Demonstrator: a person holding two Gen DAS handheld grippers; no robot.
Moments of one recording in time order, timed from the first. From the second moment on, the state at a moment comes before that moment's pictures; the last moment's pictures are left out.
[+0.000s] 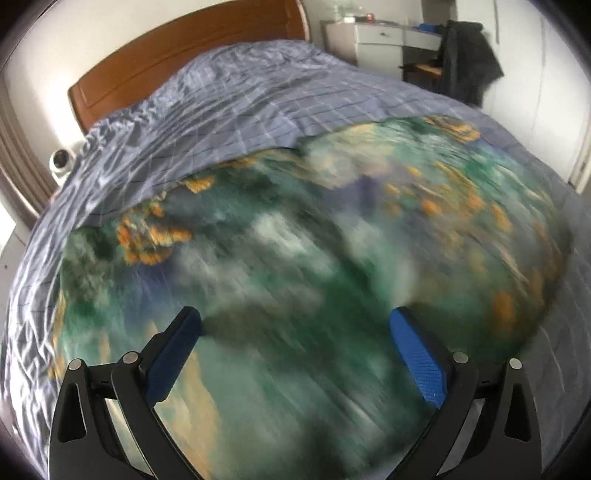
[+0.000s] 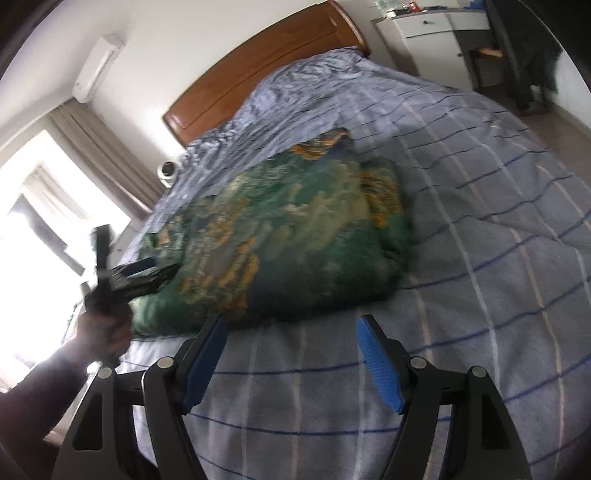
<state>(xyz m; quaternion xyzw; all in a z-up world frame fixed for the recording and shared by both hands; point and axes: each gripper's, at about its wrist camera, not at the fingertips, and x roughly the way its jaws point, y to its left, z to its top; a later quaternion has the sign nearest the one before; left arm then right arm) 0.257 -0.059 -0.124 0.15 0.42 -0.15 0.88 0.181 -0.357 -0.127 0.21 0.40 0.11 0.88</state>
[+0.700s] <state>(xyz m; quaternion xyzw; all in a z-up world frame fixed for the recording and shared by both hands) 0.218 -0.098 -0.028 0.09 0.40 -0.27 0.87 0.248 -0.386 -0.148 0.35 0.34 0.03 0.87</state>
